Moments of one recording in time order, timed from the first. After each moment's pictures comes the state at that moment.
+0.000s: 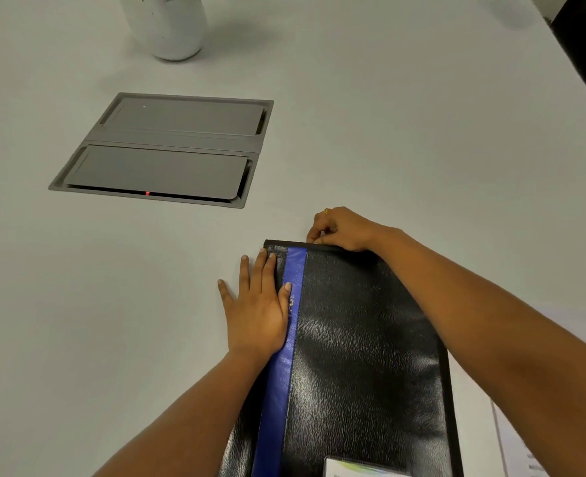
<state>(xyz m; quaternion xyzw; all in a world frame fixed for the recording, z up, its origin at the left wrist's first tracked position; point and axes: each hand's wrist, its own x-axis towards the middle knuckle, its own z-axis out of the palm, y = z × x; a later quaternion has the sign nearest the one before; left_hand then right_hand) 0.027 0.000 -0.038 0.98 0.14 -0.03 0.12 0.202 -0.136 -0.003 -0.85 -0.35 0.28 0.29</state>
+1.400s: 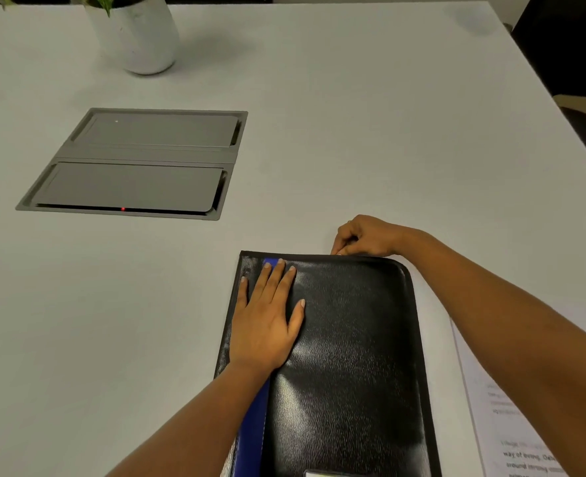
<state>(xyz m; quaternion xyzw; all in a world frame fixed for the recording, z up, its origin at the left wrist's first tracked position) 0.034 -0.030 -0.038 0.99 0.02 0.01 0.13 0.214 -0.211 -0.002 -0.83 -0.26 0.36 0.33</state>
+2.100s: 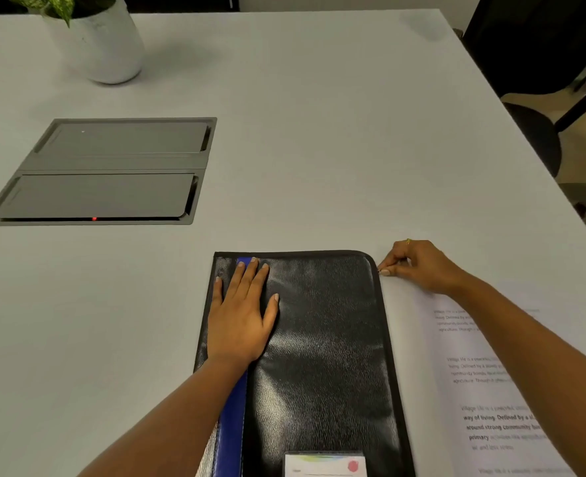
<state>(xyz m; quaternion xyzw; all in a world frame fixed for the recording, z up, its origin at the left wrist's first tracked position) 0.033 -0.032 -0.033 0.99 0.02 0.01 0.14 0.143 -0.325 -0.001 -0.92 -0.13 0.18 0.33</state>
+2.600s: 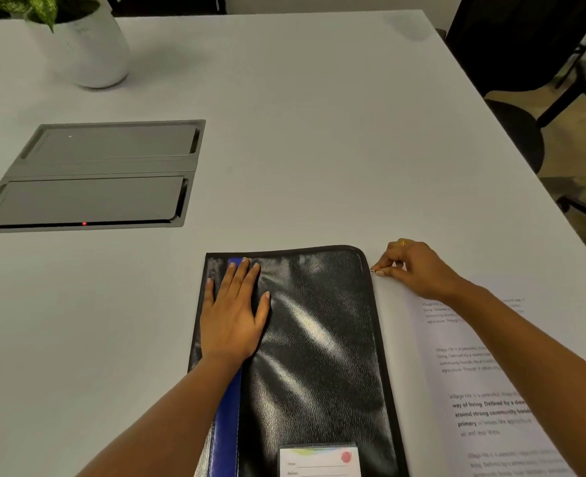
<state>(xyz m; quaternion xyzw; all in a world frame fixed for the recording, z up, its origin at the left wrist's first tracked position) 0.034 -0.032 -0.034 0.99 0.03 0.01 0.13 0.118 -0.324 0.013 -0.93 -0.17 0.11 0.30</state>
